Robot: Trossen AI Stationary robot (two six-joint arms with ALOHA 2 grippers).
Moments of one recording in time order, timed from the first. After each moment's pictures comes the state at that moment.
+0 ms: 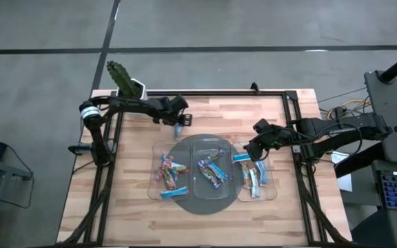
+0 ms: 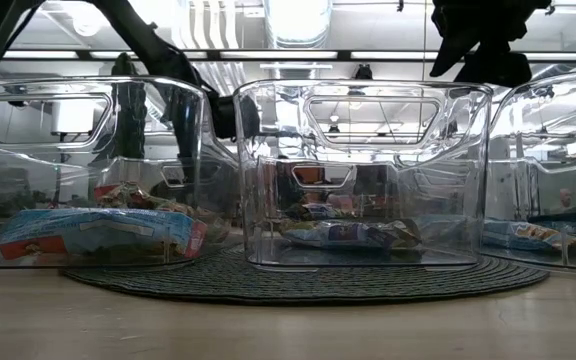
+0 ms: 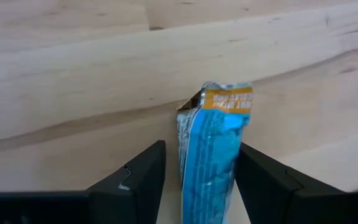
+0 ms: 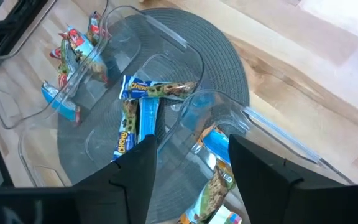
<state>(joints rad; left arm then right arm) 0.51 1.80 1.06 -0.40 -0.08 -0.87 0.11 1.04 0.93 -0.78 0.21 0.96</state>
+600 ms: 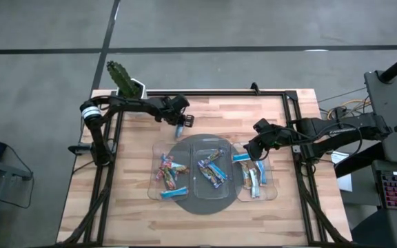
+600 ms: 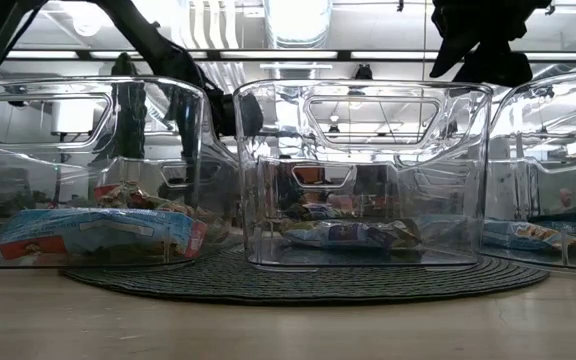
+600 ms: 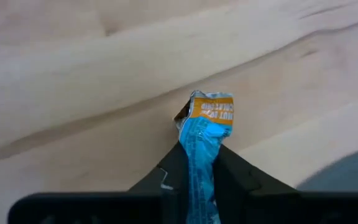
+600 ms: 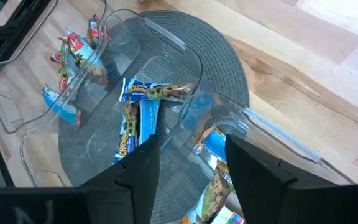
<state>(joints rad) 0.51 1.80 1.09 -0.42 -0.02 -0.78 0.11 1.04 0.93 -0.78 0.21 0.98</state>
